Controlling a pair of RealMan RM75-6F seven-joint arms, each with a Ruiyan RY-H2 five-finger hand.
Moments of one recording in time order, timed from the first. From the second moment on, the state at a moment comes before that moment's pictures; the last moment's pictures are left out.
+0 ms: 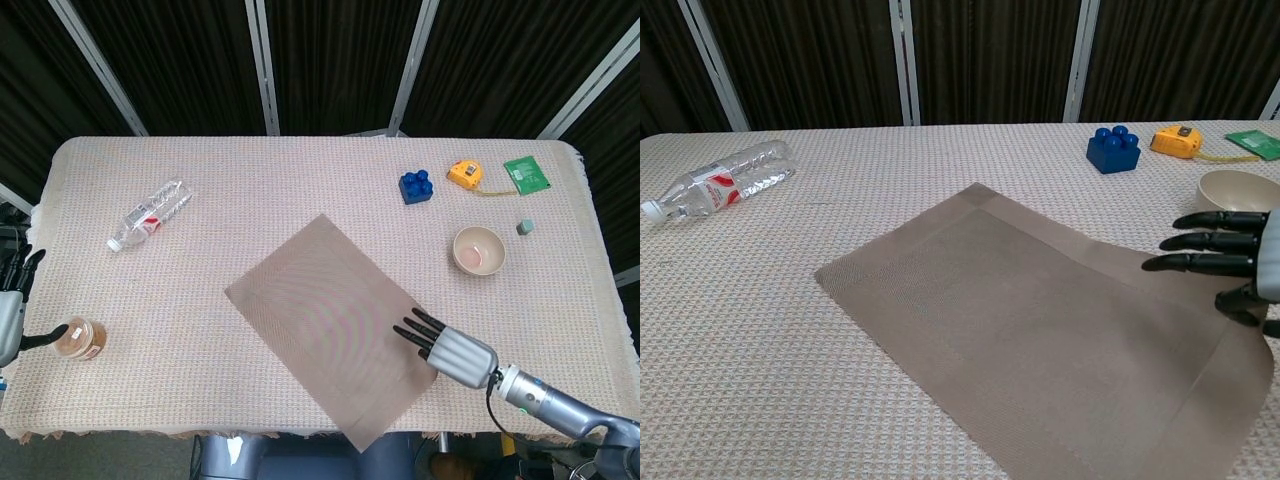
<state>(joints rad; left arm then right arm) -0.18 -1.01 -0.10 -1.83 1.26 1.40 0.22 0.61 -1.28 -0.21 -1.17 -2.04 1.26 -0.21</state>
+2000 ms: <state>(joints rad) -0.49 -1.48 -0.07 -1.38 1.61 1.11 0.18 0.19 -1.17 0.05 -1.82 -1.43 1.57 -0.11</state>
